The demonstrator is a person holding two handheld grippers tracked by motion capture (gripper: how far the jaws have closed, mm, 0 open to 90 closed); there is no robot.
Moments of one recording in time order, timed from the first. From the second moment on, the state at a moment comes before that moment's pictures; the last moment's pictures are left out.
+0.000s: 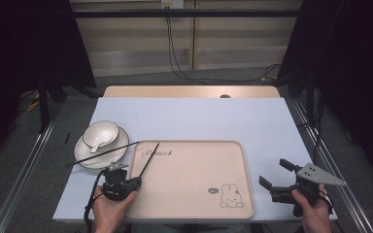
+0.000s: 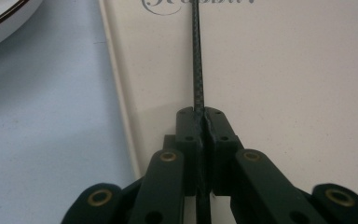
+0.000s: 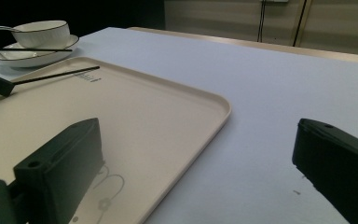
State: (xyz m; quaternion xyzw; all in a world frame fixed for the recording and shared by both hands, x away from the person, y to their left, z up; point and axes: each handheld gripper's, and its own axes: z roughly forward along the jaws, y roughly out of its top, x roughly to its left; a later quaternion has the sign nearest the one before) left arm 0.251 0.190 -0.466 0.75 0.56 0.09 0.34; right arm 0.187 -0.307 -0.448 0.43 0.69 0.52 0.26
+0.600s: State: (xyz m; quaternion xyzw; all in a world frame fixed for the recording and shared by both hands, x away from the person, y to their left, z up) left arm 0.252 0.197 -0.461 0.76 0.53 0.07 0.37; right arm 0.187 -0.307 -0.448 0.43 0.69 0.52 0.26
